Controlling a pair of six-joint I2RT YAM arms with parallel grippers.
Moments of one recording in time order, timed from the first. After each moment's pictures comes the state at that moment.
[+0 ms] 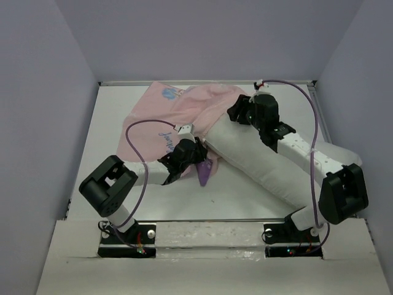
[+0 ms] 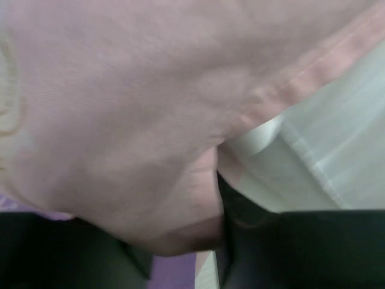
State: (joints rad) left arm -0.79 1.58 0.66 0.46 -0.25 -0.71; right arm 0.43 1.46 1.03 0.13 0.09 0.52
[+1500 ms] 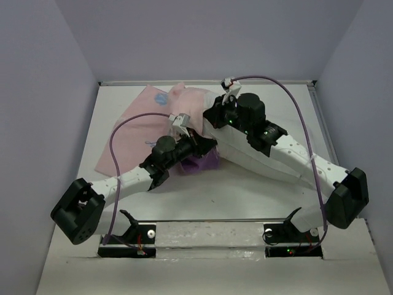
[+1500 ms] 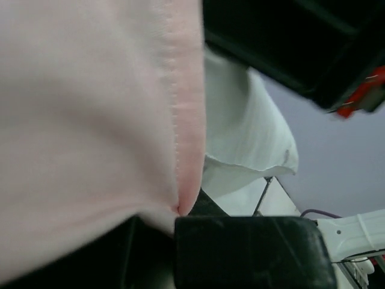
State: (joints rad) left arm -0.75 1.28 0.58 0.68 0.16 -0.75; right arm 0.69 1.43 1.25 0.00 -0.11 0.29
